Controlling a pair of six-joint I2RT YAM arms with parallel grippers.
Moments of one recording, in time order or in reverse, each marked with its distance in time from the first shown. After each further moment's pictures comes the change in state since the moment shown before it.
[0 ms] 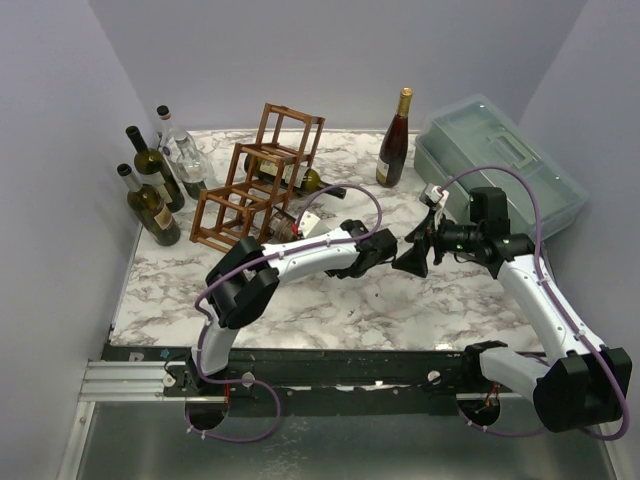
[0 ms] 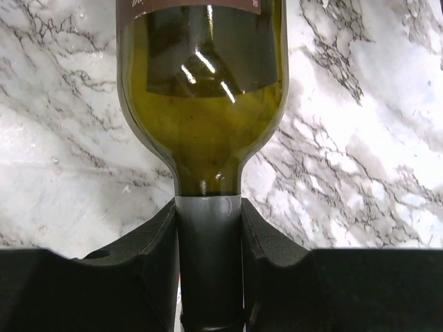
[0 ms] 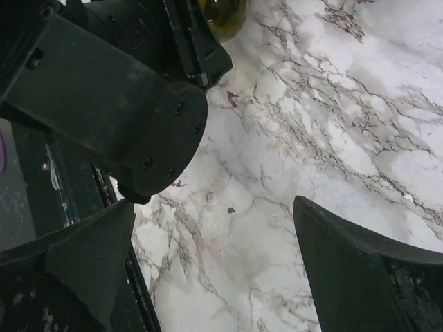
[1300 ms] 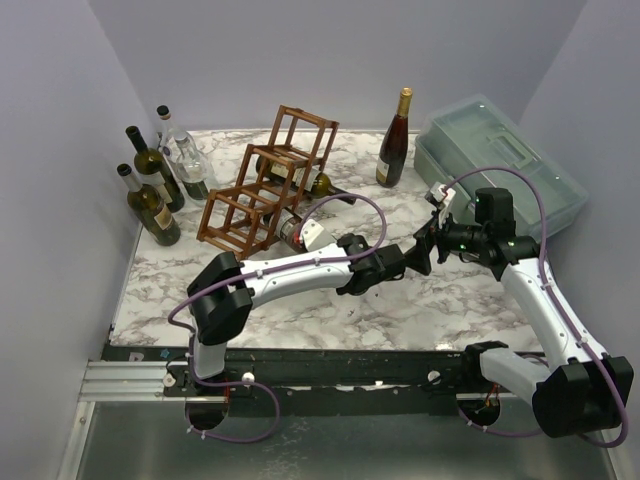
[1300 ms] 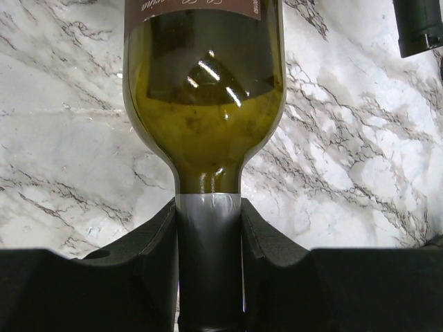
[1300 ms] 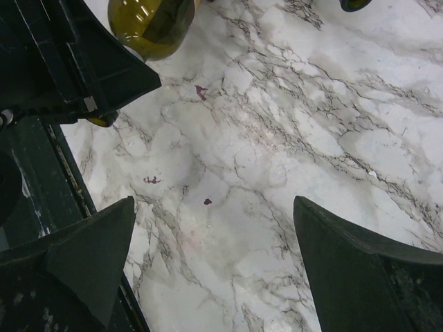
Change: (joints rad) left arm -0.137 -0.152 -0.050 -0.004 0.026 0.000; right arm -0.026 -0.030 0.001 -0.017 0.087 -0.007
